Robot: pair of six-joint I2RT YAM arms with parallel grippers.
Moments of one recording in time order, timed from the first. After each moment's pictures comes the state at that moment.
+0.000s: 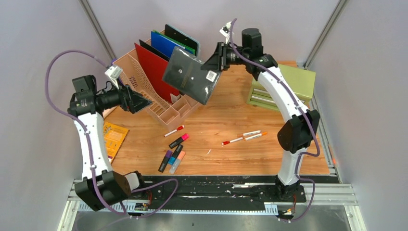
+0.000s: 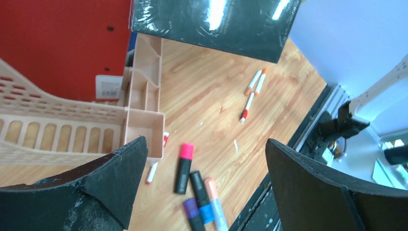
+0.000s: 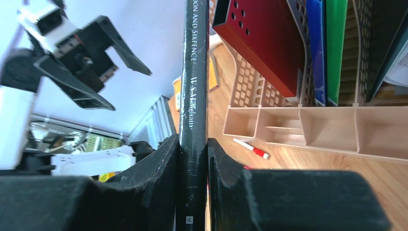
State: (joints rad) left arm 0.42 1.21 1.36 -1.05 1.23 0.40; right arm 0.43 1.94 2.04 -0.42 -0.89 0.47
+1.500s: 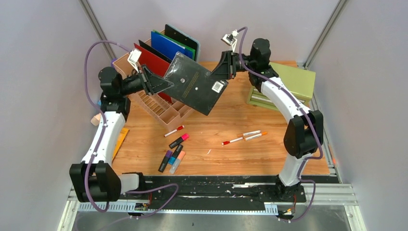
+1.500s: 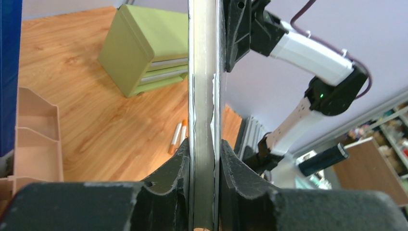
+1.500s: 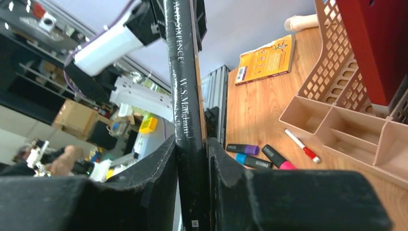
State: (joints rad) left arm 0.02 1.23 1.04 0.41 1.17 -0.85; right arm 0.35 1.83 1.66 0.33 -1.32 0.90
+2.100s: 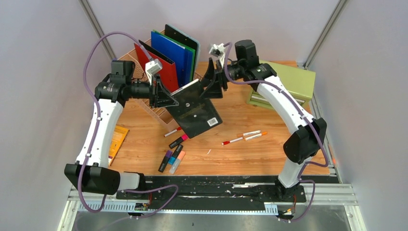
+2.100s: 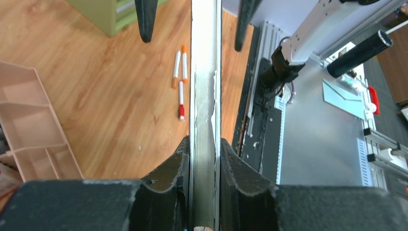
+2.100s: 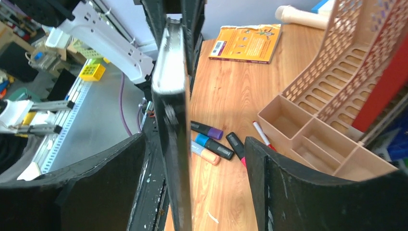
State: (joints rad) left arm -0.09 1.31 1.50 -0.92 1.25 0.32; right arm 0.47 1.77 1.83 -0.45 -1.27 -0.04
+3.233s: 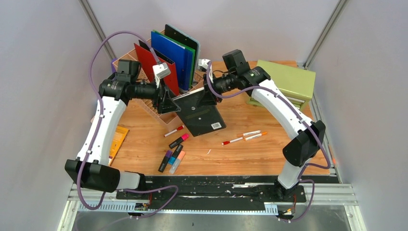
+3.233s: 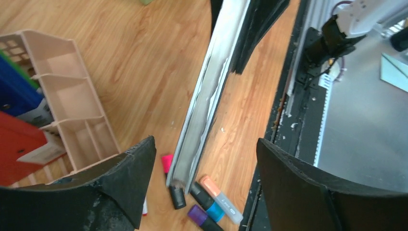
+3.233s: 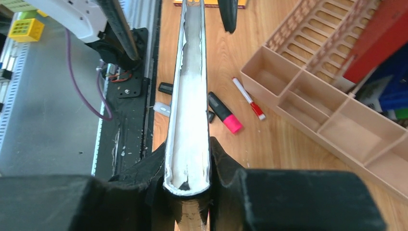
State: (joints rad) left arm -0.15 1.35 1.53 -1.05 1.05 0.50; right arm 0.60 1.75 1.84 -0.79 -0.97 -0.36
